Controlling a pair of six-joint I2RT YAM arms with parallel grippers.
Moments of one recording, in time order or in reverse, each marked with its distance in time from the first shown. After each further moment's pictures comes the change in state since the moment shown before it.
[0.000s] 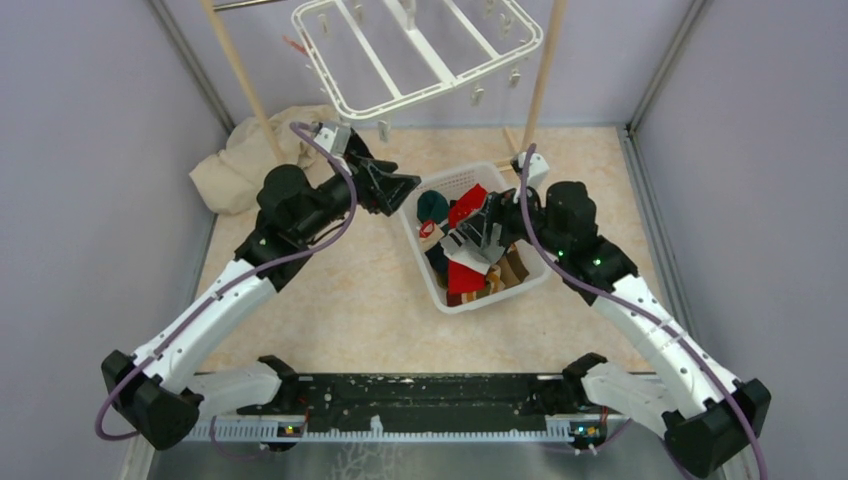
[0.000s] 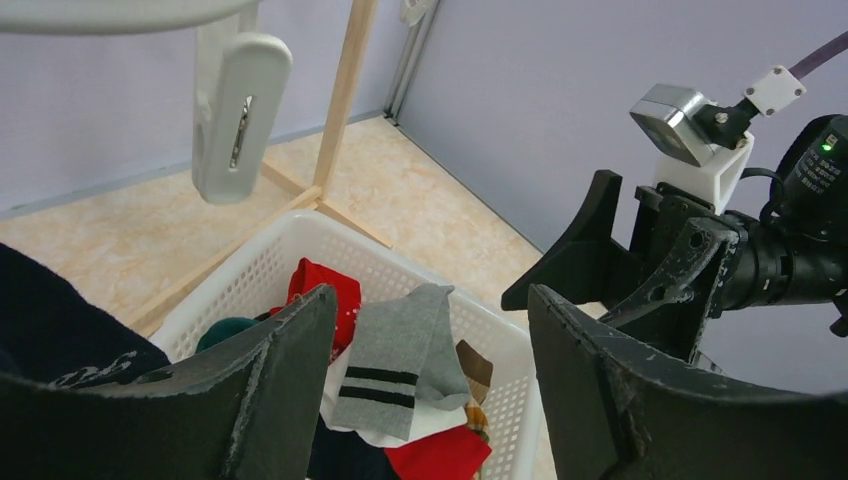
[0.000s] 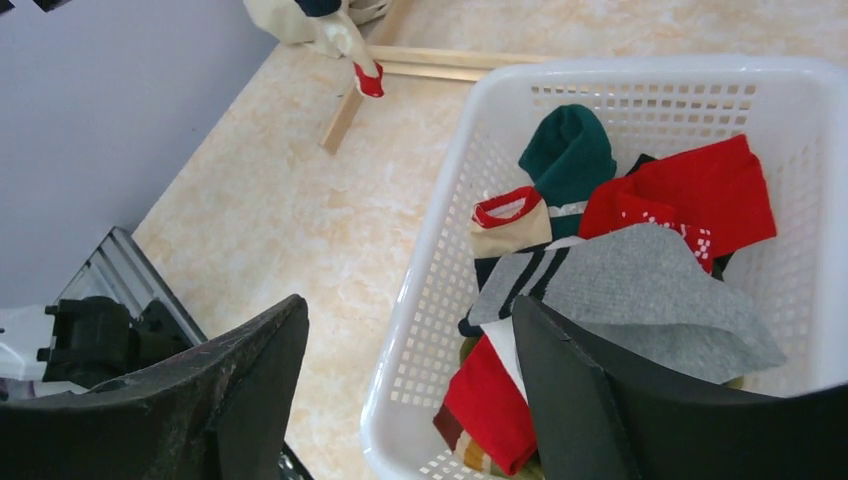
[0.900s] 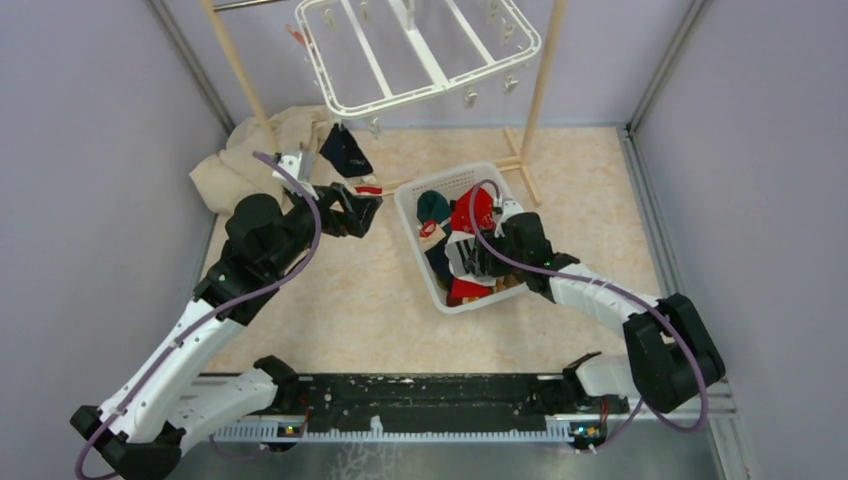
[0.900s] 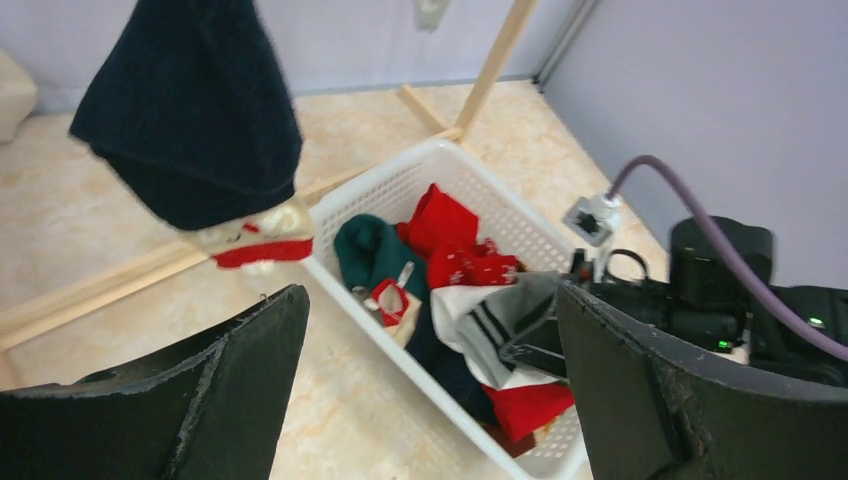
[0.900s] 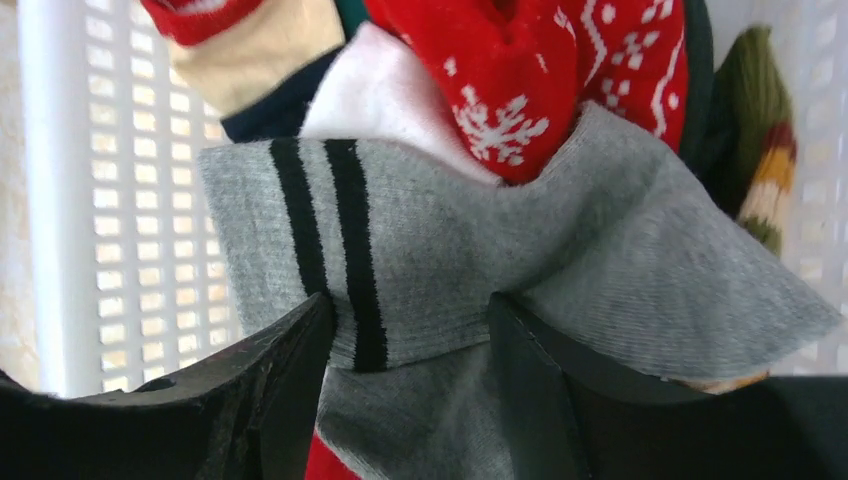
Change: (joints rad) left arm 0.000 -0.249 -0.047 -0.350 -0.280 0.037; right arm -0.025 0.327 -0.284 0.234 0.145 0.032
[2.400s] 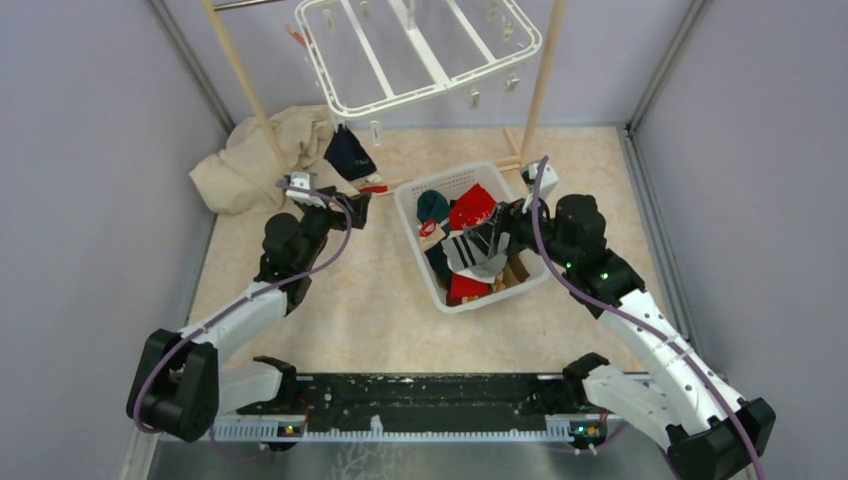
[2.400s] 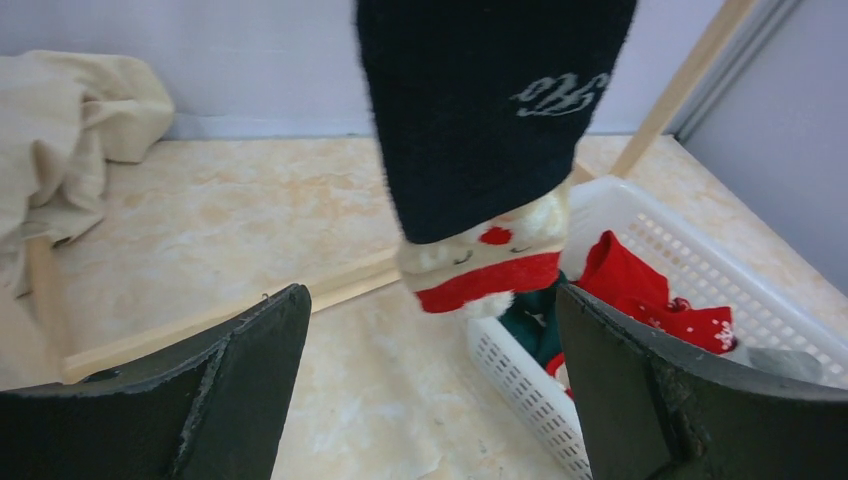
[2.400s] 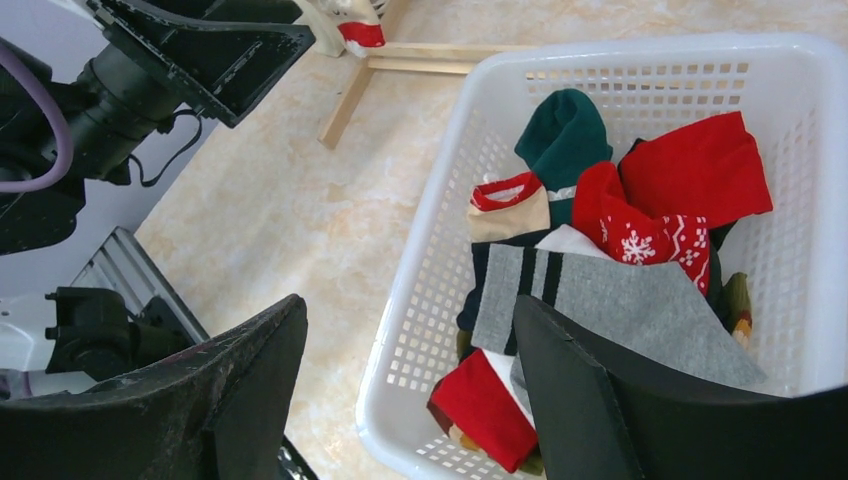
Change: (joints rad) left arm 0.276 0.267 -0.529 0.925 0.043 0.089; right arm 0.000 -0.437 0.207 -0.231 -0.151 -0.021
